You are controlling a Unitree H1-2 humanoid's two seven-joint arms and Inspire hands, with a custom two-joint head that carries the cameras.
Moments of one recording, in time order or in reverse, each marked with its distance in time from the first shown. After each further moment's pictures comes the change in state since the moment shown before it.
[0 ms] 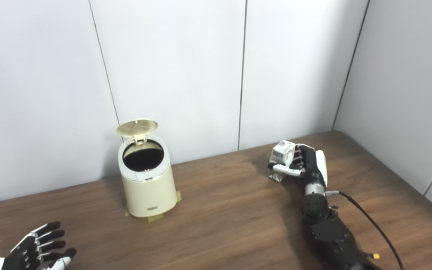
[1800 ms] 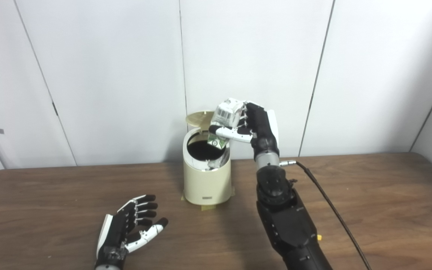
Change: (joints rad) left arm -0.016 -0.136 -0.105 0.055 0.088 -0.043 0.090; right arm -0.241 0.389 0.153 -0.302 -0.065 0.202 0.170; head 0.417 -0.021
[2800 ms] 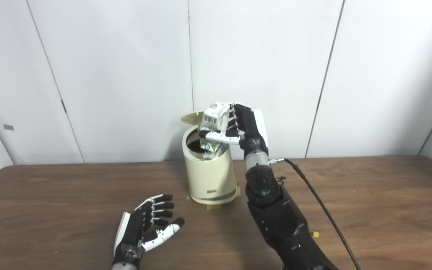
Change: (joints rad) left arm 0.021 -0.025 -0.009 -0.036 0.022 0.025 0.006; right arm -0.089 0.017 0.059 0.222 -0.036 -0.140 -0.071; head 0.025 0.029
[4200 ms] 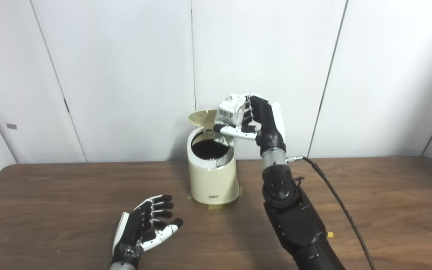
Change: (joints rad) left arm -0.013 0.017 0.001 0.025 -0.028 -0.011 -0.017; right arm 0.075 -0.053 -0.009 -0.219 -0.024 0.006 0.033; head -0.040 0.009
